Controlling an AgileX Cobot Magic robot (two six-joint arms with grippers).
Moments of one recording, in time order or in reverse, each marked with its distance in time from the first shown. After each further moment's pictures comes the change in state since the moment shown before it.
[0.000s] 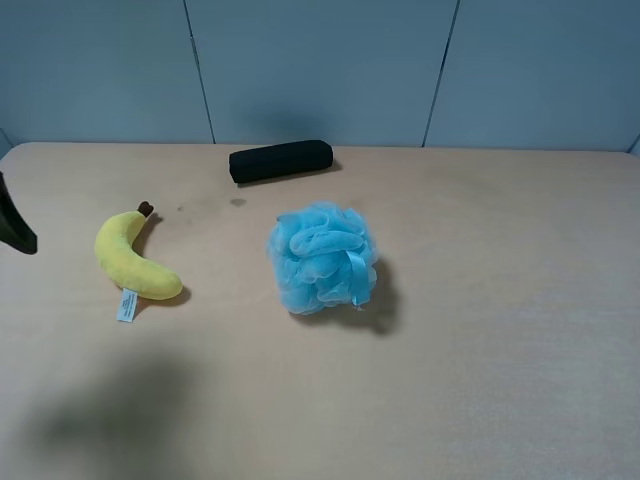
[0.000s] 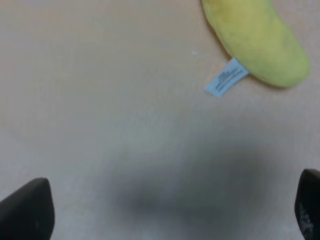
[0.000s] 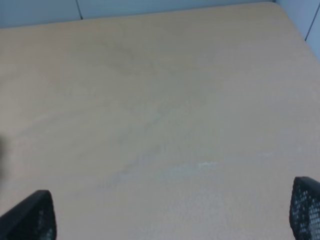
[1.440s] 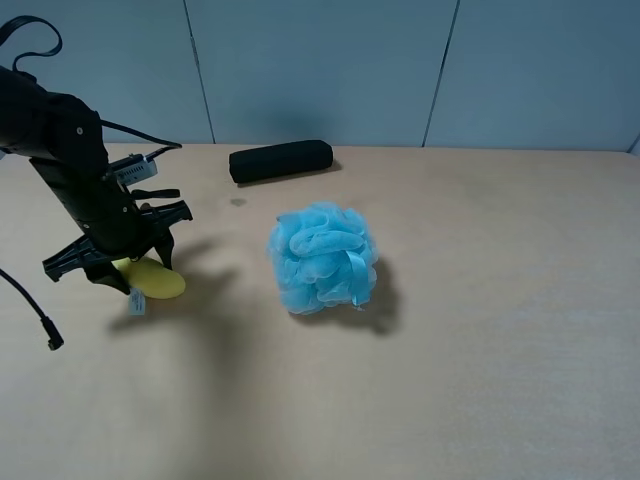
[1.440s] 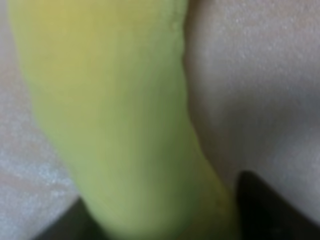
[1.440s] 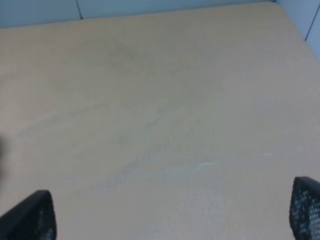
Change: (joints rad) left arm -0.312 0.718 -0.202 0.091 -0.384 -0.536; right arm 0.000 0.000 0.000 0.000 0.000 0.000
